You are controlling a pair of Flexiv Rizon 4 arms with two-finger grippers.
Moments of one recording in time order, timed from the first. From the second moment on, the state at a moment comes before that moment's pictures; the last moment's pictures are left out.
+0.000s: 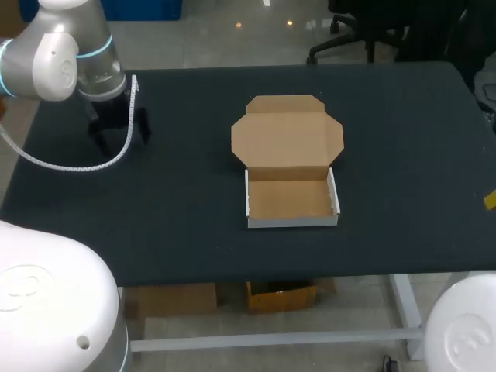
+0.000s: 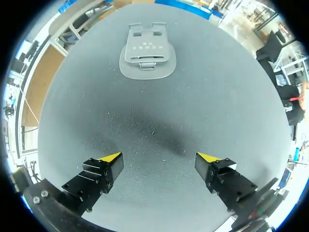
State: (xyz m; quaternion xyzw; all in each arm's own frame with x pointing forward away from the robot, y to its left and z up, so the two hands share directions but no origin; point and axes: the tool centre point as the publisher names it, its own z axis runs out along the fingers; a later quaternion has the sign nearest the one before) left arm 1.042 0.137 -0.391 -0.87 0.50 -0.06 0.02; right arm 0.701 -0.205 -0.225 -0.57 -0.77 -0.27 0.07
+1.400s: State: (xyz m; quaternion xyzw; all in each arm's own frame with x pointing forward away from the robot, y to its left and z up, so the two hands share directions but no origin) left arm 1.084 0.168 -0.392 -0.87 0.49 -0.07 0.03; right arm 0.702 -0.205 -0.226 -0.57 -0.77 -0.27 0.07
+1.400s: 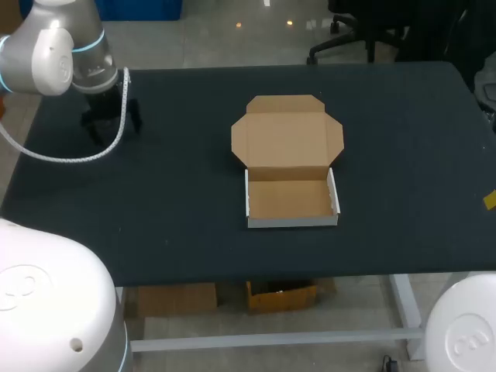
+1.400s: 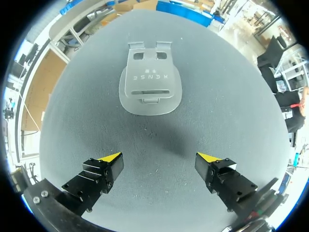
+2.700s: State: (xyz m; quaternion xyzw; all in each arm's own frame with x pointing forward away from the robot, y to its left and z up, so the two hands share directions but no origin) left arm 1.127 0.202 -0.399 -0.87 0.49 -0.08 0.06; right arm 0.702 -0.205 -0.226 -0.57 -0.77 -0.27 0.07
